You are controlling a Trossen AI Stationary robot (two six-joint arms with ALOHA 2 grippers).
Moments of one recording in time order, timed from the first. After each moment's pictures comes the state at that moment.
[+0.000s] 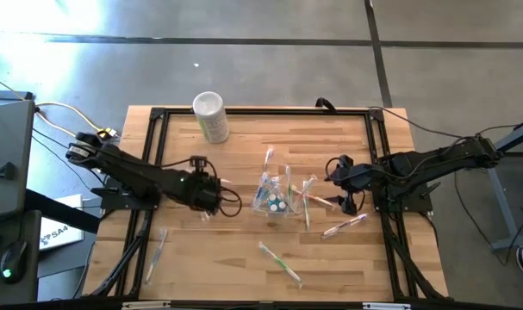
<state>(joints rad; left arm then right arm) -0.30 1.39 0.98 -1.06 -0.66 -0.20 0.22 0.88 0.73 -0.64 0.16 0.24</state>
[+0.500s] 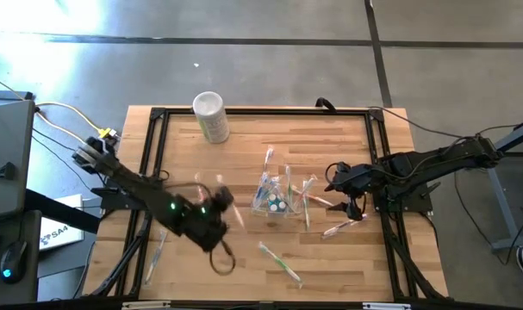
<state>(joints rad) -0.57 1.50 1.22 -0.83 -0.86 0.62 0.22 0.88 0.73 -0.63 -0.02 0.25</state>
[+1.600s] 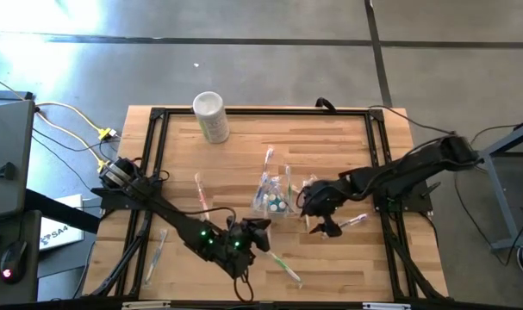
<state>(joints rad) -0.59 1.82 1.40 -0.27 -1.03 1.57 0.22 1.35 0.73 -0.22 -0.32 0.01</state>
